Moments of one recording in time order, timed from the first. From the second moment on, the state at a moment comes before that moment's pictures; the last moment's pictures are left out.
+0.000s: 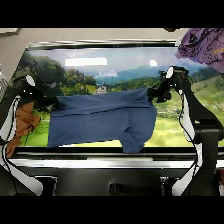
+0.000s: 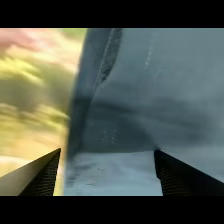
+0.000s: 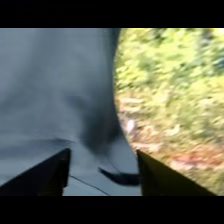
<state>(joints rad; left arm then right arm) 0.14 -1.93 1.74 1.48 -1.47 -1.68 0.03 -1.97 1.88 -1.39 1.43 1.68</state>
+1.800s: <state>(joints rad) 0.45 -1.12 0.94 1.48 -1.42 -1.69 0.00 -1.05 0.41 -0.77 0.86 1.46</state>
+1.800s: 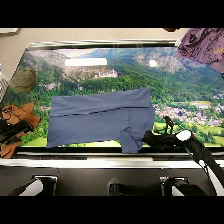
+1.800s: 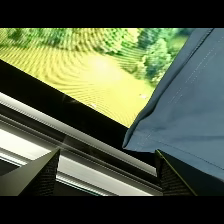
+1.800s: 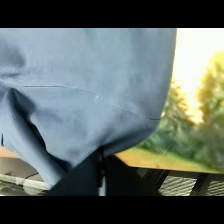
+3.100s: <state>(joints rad) 0.69 -1.13 0.52 1.02 -1.22 -1.35 0.01 -1.05 0.47 -0.86 0.97 1.50</state>
